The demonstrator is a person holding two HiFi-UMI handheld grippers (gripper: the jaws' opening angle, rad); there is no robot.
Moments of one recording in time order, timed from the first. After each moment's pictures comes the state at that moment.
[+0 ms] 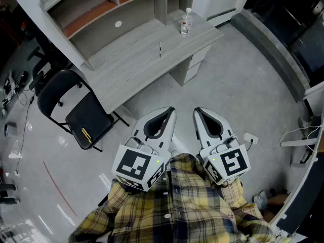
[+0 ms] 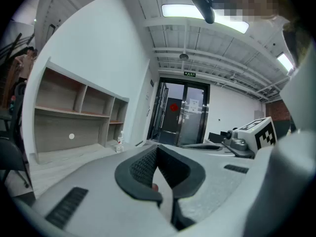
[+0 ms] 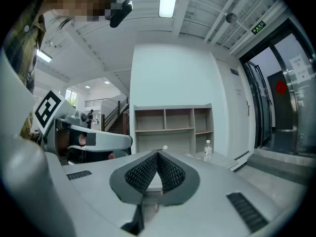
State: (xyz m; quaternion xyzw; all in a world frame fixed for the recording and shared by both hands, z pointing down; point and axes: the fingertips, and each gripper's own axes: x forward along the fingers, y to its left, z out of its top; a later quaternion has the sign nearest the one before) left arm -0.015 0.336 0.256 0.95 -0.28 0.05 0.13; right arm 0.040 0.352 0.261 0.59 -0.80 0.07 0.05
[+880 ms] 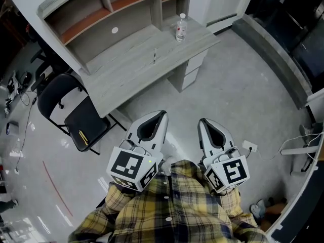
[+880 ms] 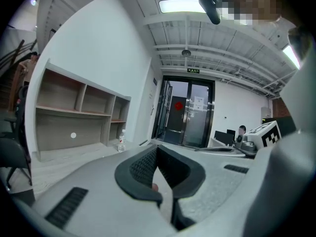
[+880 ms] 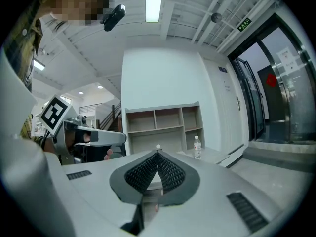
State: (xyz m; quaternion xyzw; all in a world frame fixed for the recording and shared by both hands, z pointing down) left arm 0.025 0.342 0.267 0.94 -0.31 0.06 0.13; right arm 0.114 0.386 0.279 0.61 -0.79 0.09 0.02
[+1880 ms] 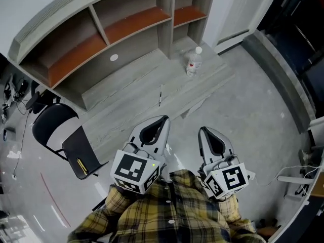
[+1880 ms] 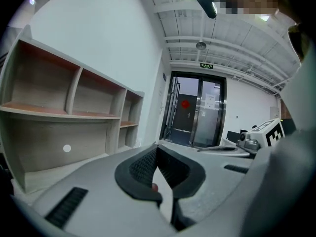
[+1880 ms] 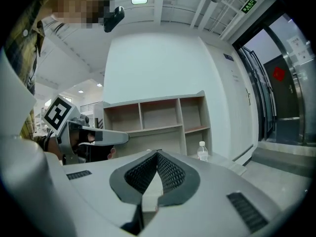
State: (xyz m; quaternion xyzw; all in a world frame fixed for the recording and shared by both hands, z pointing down) left arm 0.074 0.078 0.283 0.93 -0.32 0.07 0.14; right arm 0.160 0.127 0.294 0.60 -0.79 0.11 0.03
